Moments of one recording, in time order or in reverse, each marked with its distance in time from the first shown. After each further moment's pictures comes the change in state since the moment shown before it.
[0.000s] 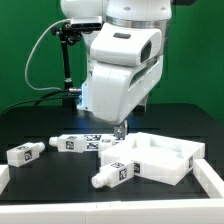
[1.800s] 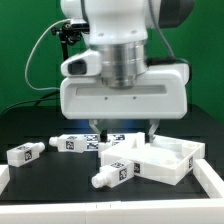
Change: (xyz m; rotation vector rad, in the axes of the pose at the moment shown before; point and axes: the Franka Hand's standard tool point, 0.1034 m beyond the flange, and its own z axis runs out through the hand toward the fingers) arm -0.019 -0.013 0.054 0.087 0.166 1.498
